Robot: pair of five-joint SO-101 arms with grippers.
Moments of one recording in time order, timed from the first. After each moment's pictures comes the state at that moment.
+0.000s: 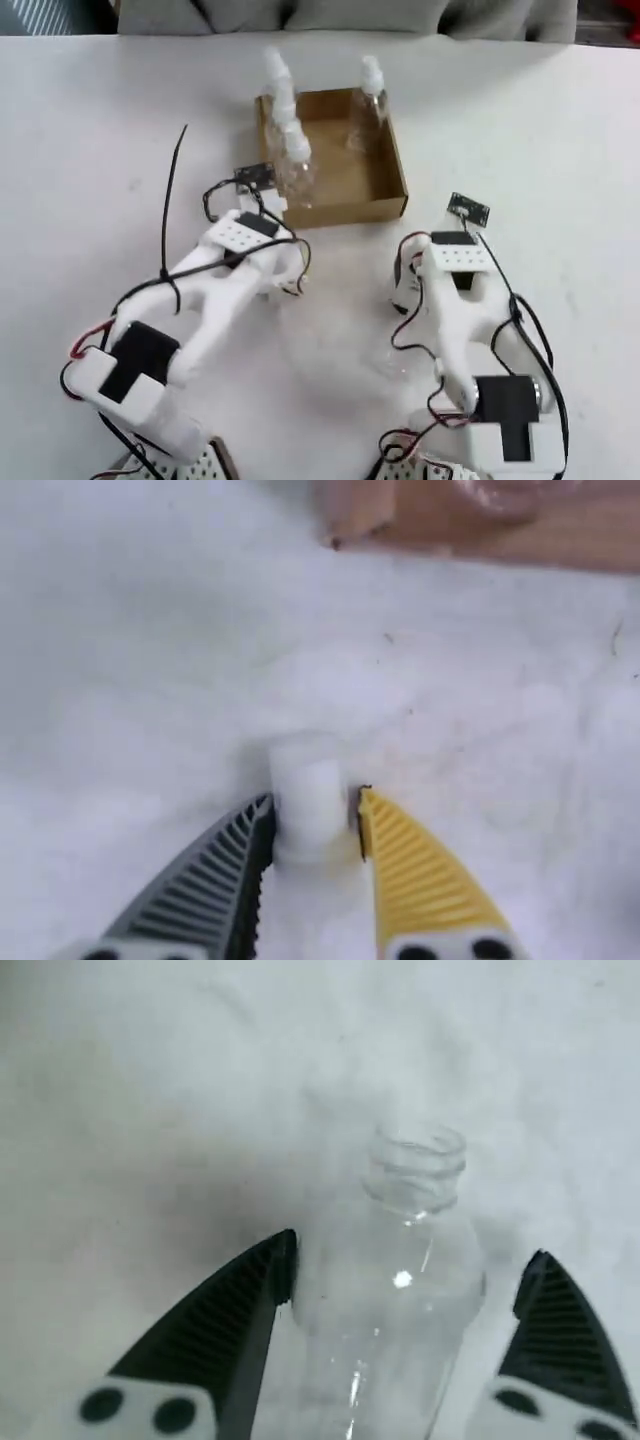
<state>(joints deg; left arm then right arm) 19.4 7.3 32.3 53.4 41.2 -3.5 -6.5 44.5 60.7 -26.1</state>
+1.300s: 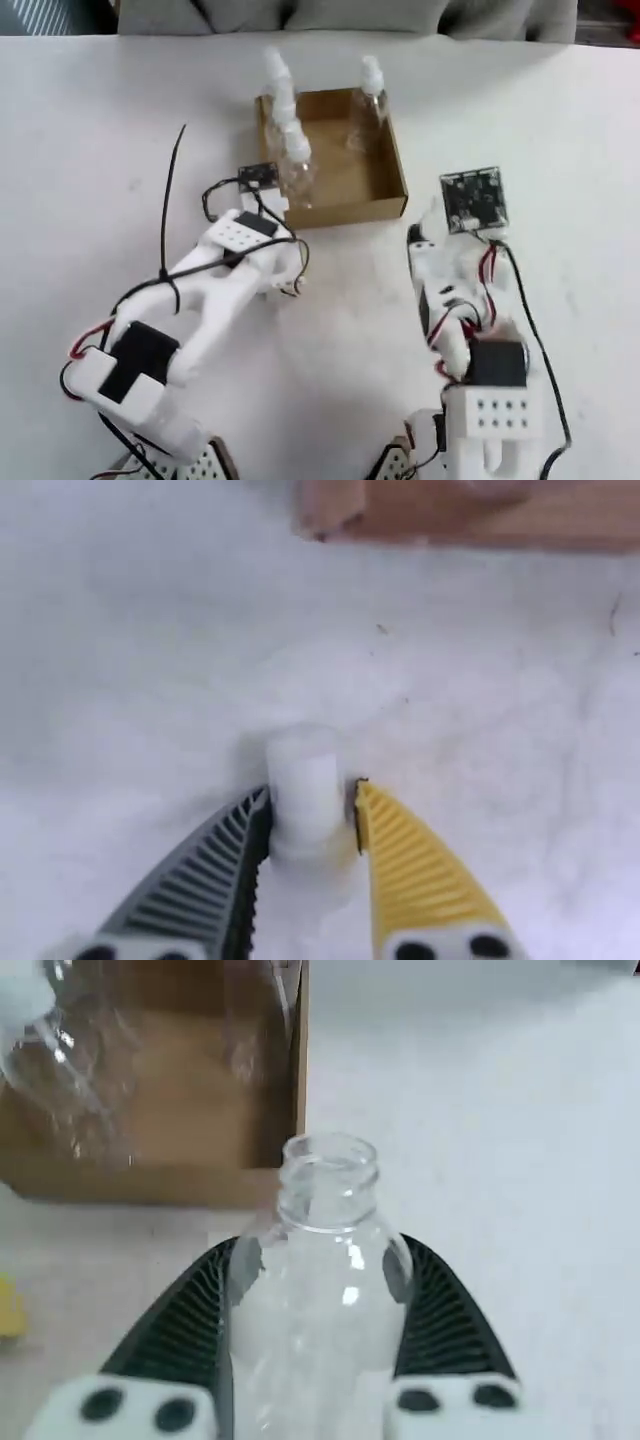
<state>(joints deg) 19.2 7.3 32.3 53.7 37.5 -2.2 -70.8 62.0 45.5 11.4</state>
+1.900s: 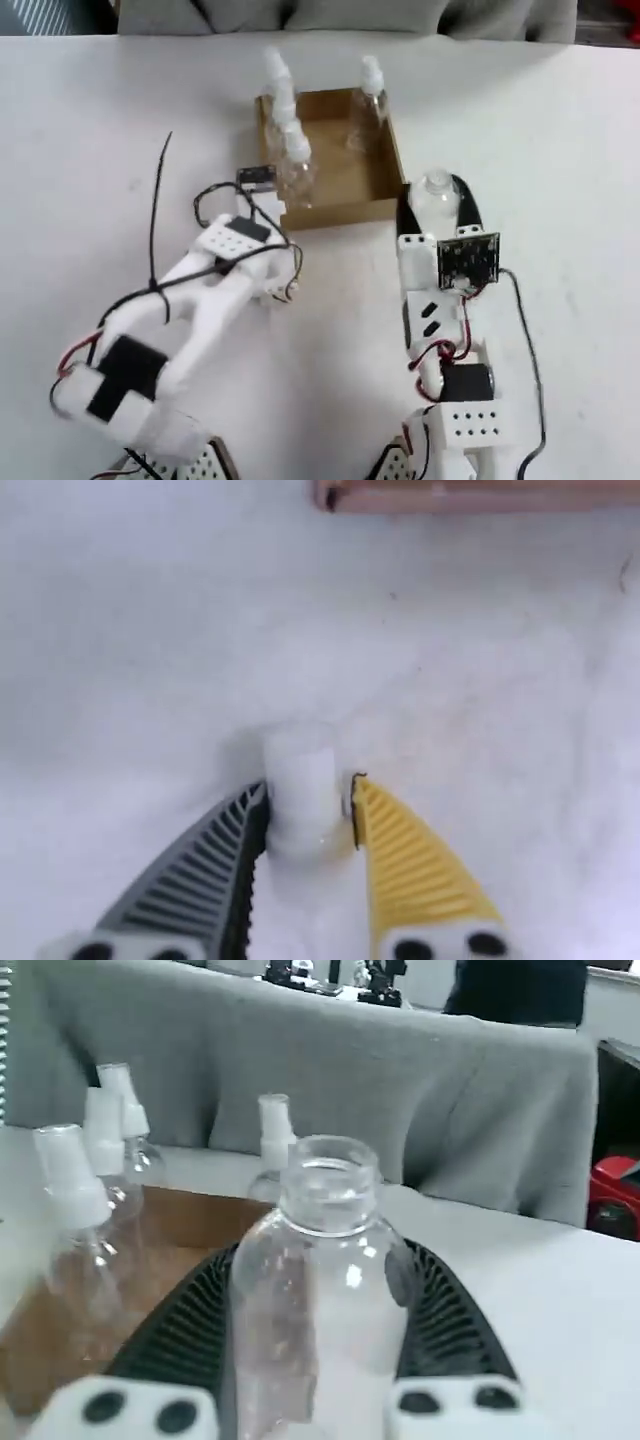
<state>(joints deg) 18.2 -0.7 38.5 53.0 33.4 -7.5 -79.0 86.8 0.6 7.4</state>
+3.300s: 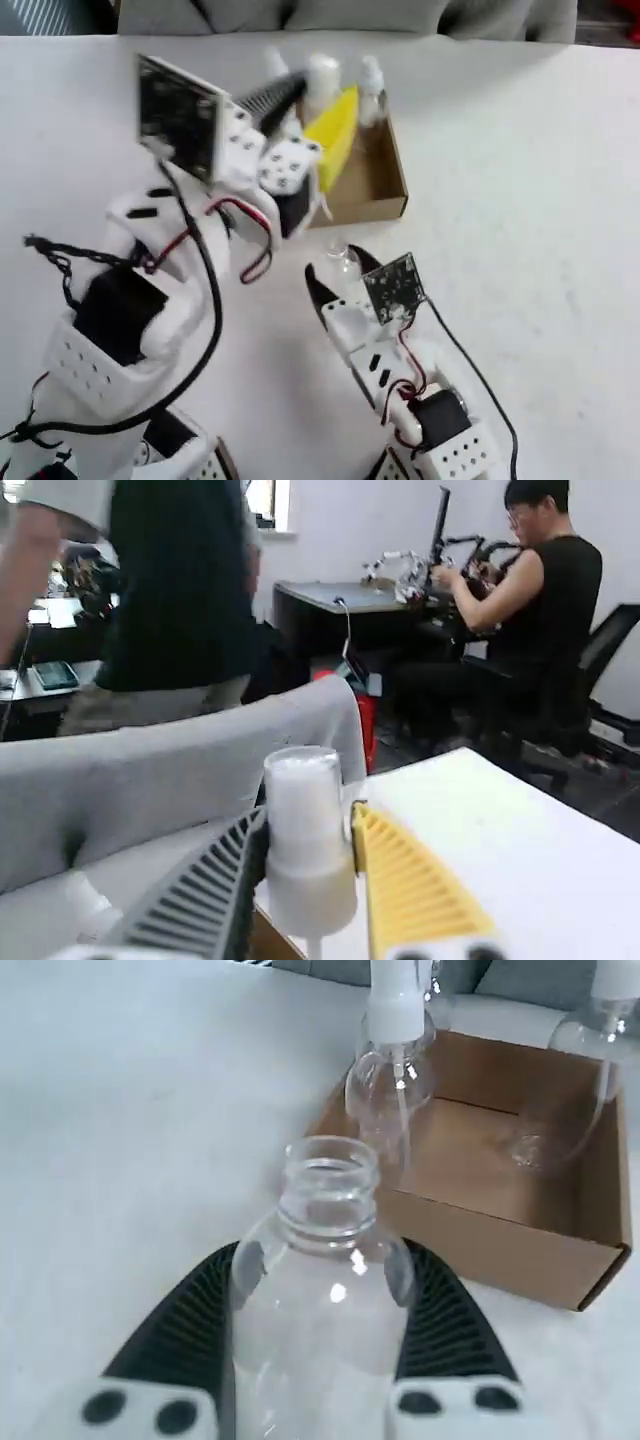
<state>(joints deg) 30.9 -39.3 5.9 48.0 6.5 -30.7 -102.0 95.0 32.3 1.0</state>
